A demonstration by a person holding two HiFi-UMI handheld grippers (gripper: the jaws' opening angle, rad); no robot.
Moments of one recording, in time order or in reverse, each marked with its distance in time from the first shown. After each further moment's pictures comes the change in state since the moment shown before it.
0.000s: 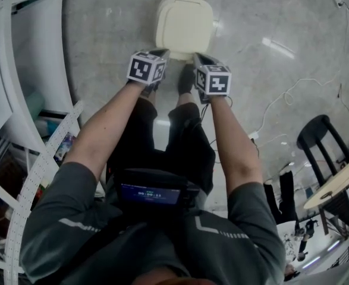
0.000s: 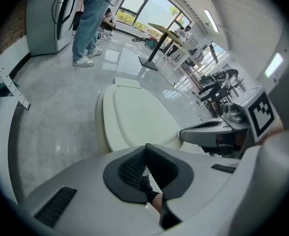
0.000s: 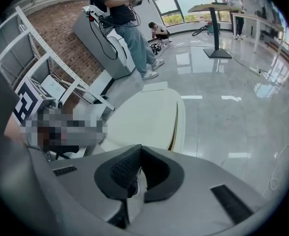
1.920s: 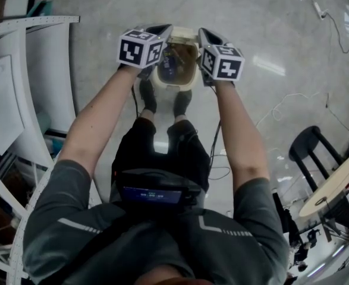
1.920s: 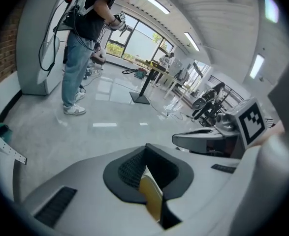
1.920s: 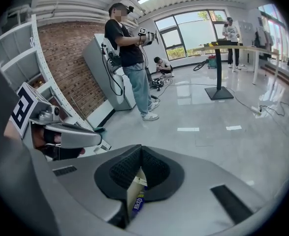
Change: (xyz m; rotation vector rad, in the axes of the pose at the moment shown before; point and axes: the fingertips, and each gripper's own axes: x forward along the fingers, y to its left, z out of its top) left arm -0.096 -0.015 0.263 0.145 -0.310 -0.020; right arm -0.083 0.000 0.266 -0.082 -0.346 -0.029
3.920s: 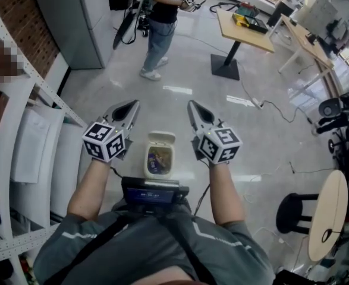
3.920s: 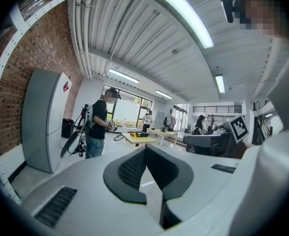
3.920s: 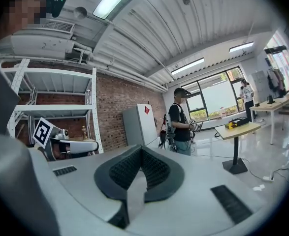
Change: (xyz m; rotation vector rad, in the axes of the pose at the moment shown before) left arm -0.383 -0.181 0.188 0.294 -0.690 0.006; right arm -0.381 0.170 0.221 -0.260 -0.647 0.190
